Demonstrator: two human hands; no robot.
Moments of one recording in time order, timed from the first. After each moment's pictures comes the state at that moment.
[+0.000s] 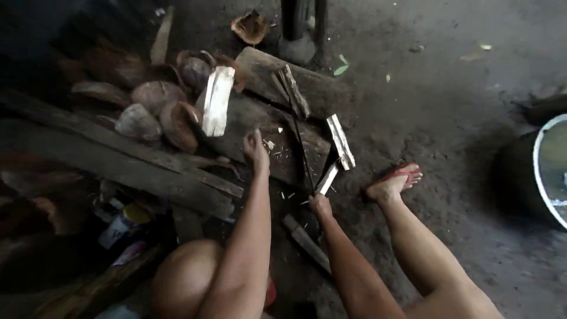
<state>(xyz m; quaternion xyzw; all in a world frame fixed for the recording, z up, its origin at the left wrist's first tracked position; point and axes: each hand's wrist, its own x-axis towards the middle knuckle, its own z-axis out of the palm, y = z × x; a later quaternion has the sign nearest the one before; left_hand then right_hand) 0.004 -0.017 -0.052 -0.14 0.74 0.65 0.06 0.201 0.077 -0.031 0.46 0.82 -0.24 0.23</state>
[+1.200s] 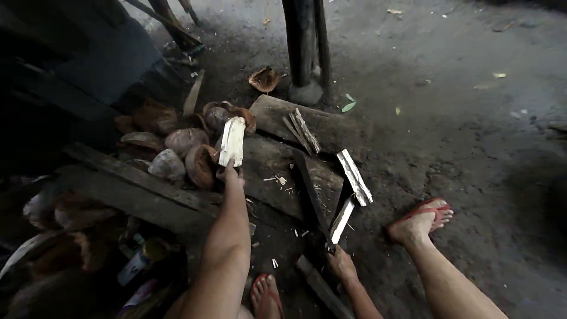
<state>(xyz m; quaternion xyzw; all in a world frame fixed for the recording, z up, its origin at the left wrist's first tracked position) -0.135 -0.089 -0.115 -0.39 0.51 0.77 0.00 0.268 0.106 -0.157 0.46 0.74 -0.36 0.33</state>
